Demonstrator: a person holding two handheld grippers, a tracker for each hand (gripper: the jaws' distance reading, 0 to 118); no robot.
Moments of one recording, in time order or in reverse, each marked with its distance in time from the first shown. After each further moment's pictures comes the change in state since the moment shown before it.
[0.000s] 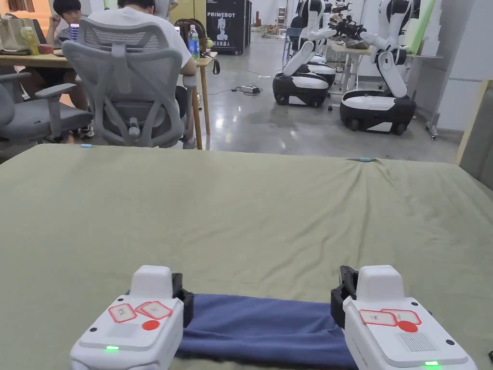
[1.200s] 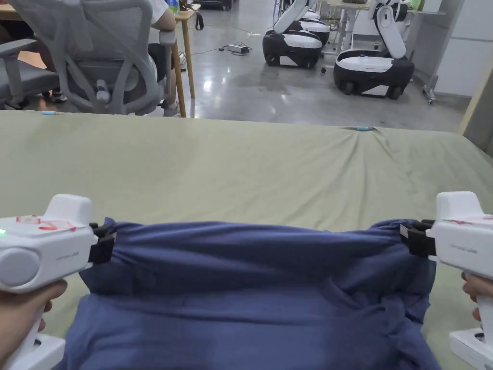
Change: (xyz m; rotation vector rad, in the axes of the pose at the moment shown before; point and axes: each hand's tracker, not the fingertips) left arm -0.077 0.078 -0.115 -0.252 -0.106 -0.160; right arm 0.184 0.050 -0.127 -0.342 0.073 0.004
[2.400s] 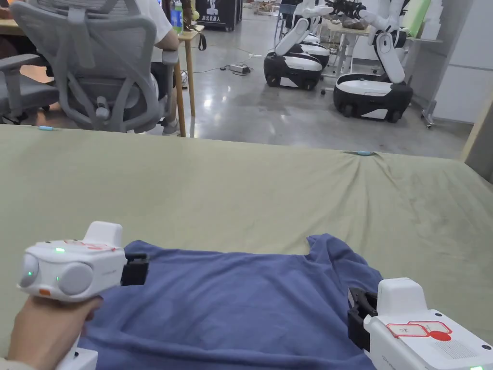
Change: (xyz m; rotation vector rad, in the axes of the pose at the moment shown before) left arm -0.007 0.022 -0.148 -0.085 0.024 0.051; right arm -0.104 -0.041 -0.041 0.136 0.003 0.023
